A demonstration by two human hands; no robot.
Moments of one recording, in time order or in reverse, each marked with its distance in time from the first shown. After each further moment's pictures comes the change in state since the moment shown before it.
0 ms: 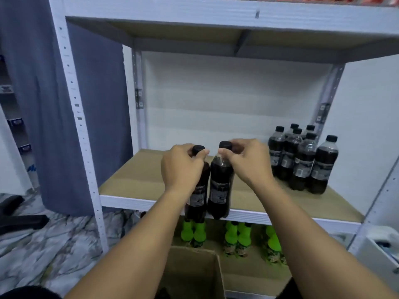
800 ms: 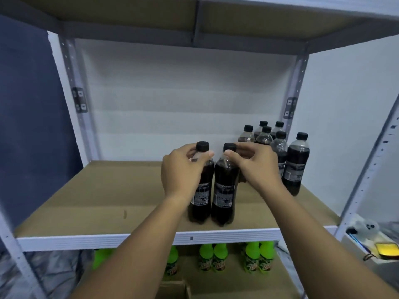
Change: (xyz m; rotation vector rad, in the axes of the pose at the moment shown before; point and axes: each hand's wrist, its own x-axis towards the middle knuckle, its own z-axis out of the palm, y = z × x) left_hand 0.034 0.015 0.137 -0.259 -0.178 0.037; right_hand 0.053 0.114 -0.048 0.092 0.130 0.175
